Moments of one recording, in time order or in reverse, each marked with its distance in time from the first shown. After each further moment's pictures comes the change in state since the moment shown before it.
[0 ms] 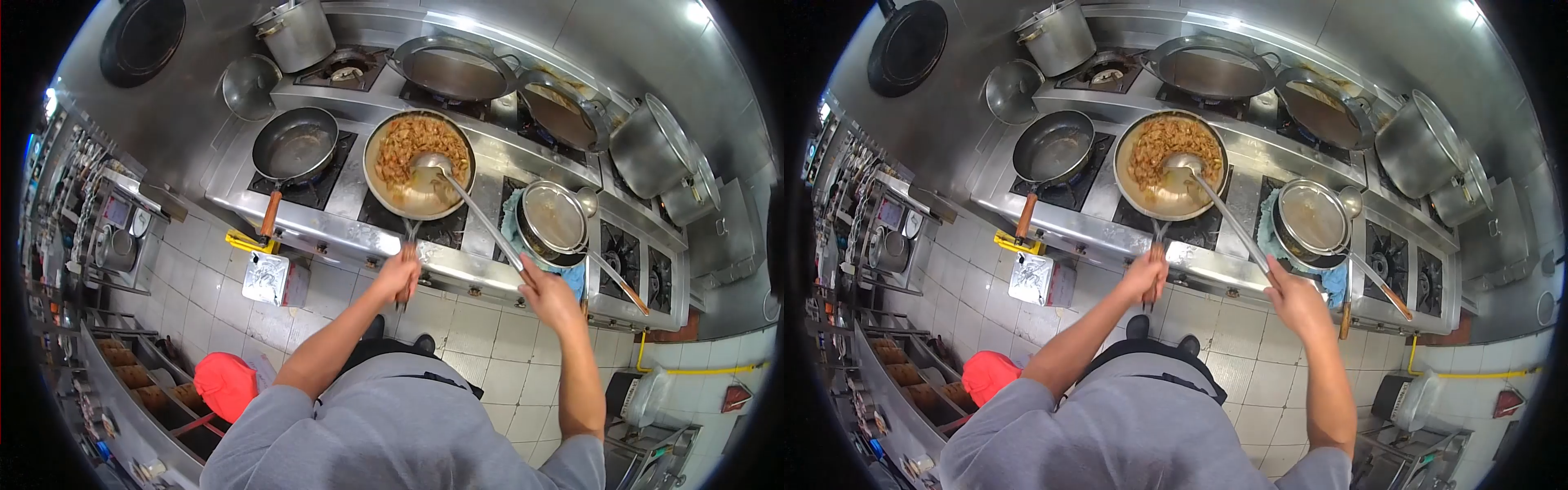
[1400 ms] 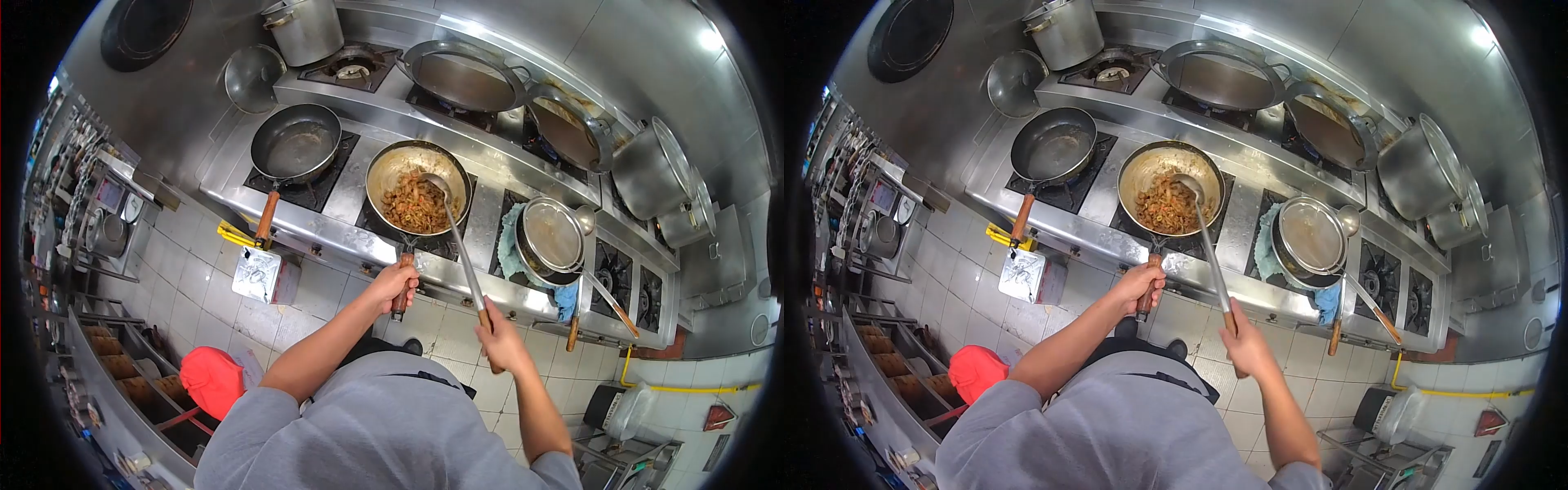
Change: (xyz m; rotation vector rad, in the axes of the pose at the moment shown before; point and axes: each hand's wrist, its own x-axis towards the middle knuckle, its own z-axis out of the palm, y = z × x) left_hand -0.012 0.033 0.007 -0.242 0.017 -0.217; right_hand -0.002 -0.021 0.090 0.429 -0.125 0.253
